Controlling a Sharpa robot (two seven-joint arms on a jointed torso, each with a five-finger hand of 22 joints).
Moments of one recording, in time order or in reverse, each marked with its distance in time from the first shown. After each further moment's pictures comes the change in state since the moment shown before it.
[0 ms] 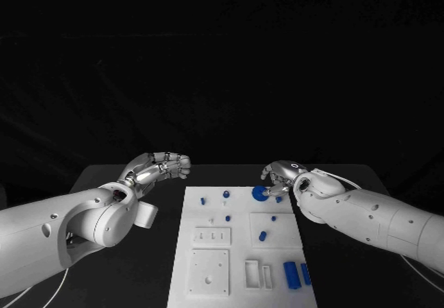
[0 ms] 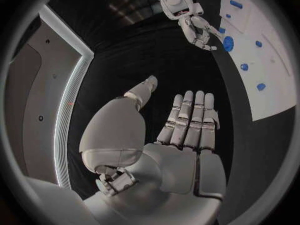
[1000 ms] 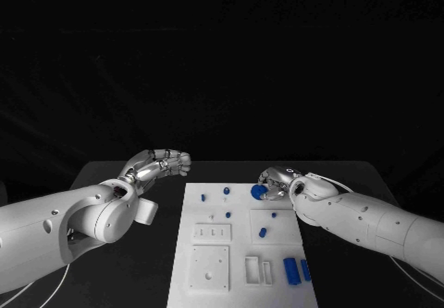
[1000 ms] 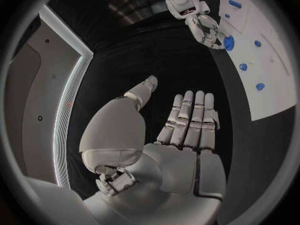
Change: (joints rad) left arm 0.000 0.004 0.000 -0.005 -0.002 0.004 -0.005; left_hand 0.000 0.000 0.000 0.000 0.000 0.004 0.004 -0.004 -0.001 0.000 0.000 0.000 -0.001 0.000 0.000 0.000 -0.002 0.000 0.000 0.000 -0.004 0.001; right arm -0.035 0.048 -0.002 -0.067 0.022 0.027 0.030; right_hand -0.010 0.032 0.079 0.019 -0.023 0.001 -0.003 0.000 0.002 0.045 -0.002 0.032 0.064 -0.007 0.000 0.004 0.035 -0.016 -0.014 -0.007 0.045 0.000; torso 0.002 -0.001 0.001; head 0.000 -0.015
